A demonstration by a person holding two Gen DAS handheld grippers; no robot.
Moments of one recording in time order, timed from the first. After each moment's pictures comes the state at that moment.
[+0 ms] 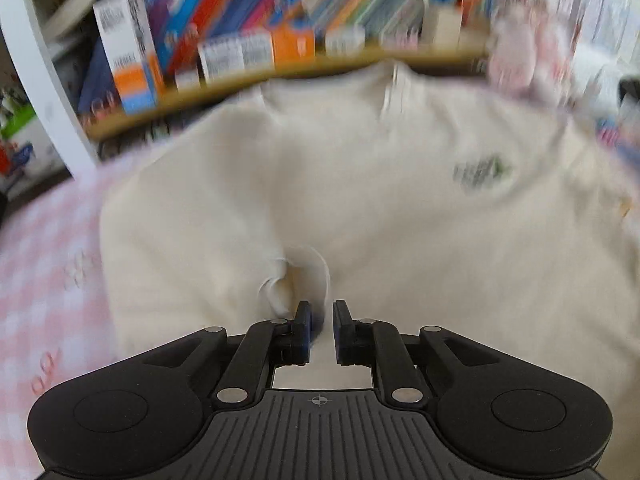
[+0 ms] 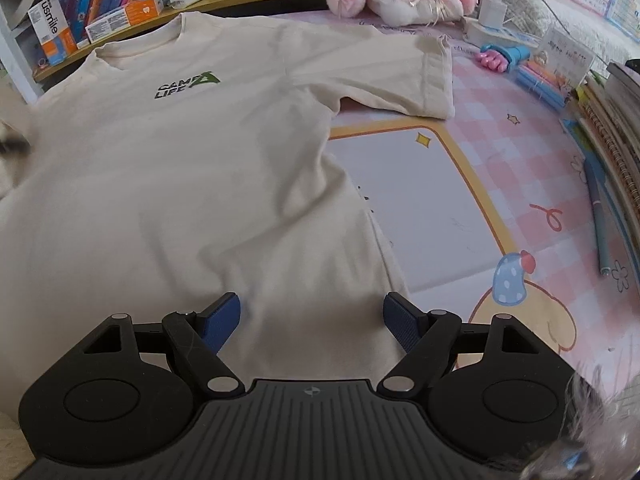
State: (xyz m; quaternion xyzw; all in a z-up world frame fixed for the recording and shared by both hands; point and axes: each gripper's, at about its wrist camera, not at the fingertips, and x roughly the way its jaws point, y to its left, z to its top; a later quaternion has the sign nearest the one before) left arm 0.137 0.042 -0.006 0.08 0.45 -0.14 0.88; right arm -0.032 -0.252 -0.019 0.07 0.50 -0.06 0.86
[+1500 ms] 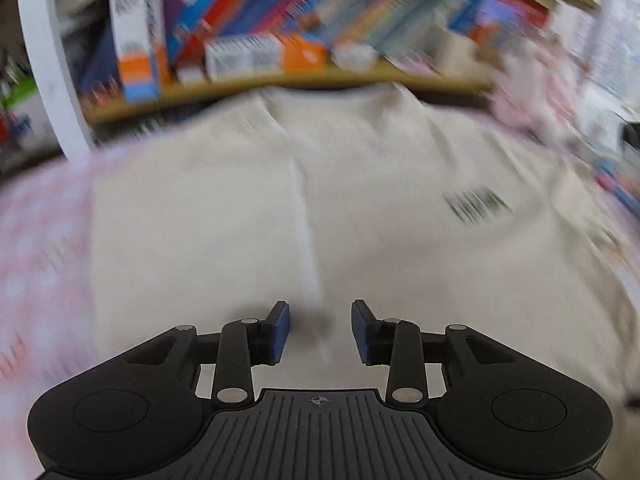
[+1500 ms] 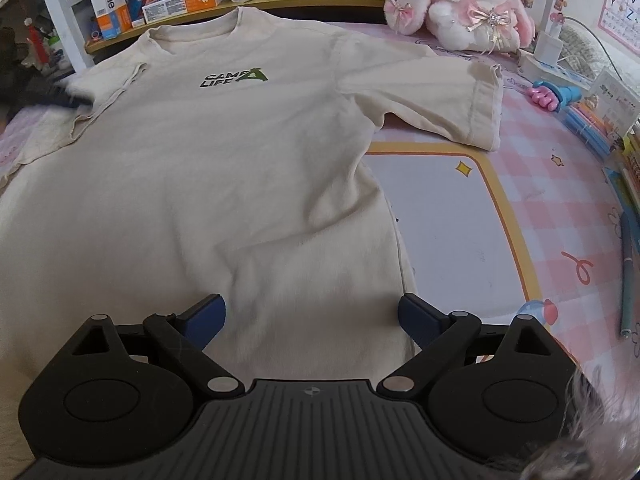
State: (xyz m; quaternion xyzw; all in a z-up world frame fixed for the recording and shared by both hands) left arm 0.128 0.047 0.000 0.01 0.44 -0.17 0.88; right arm -0.029 -0.251 -0.024 0.03 0.48 0.01 0.87
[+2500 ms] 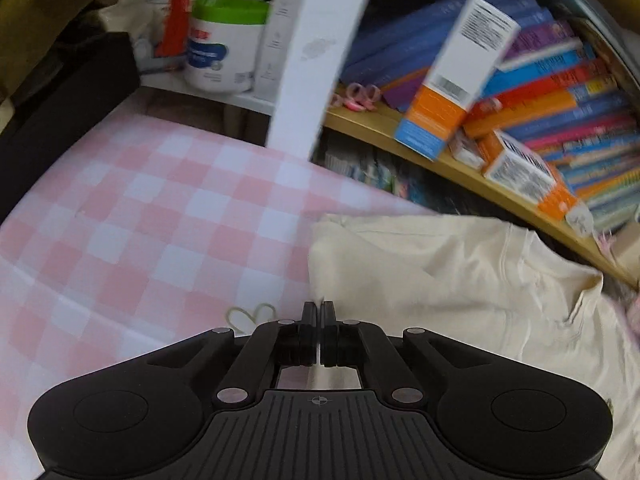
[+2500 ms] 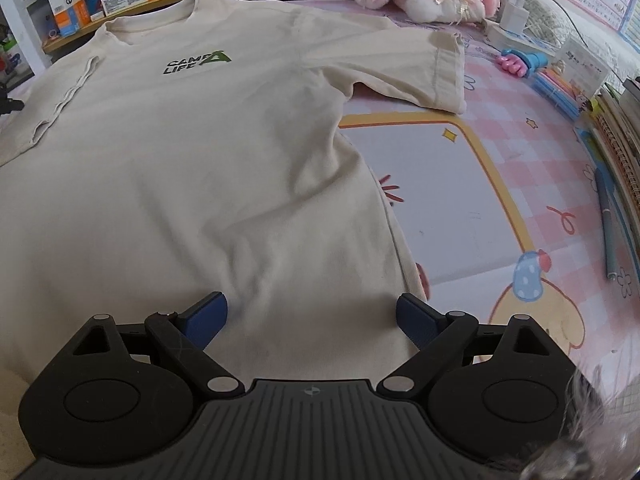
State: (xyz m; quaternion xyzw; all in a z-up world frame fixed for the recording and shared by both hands) left arm 0.242 0.213 -0.039 -0.20 0.41 0.04 0.89; right arm -0.032 -0.228 -0.024 0.04 0.51 -0.06 0.85
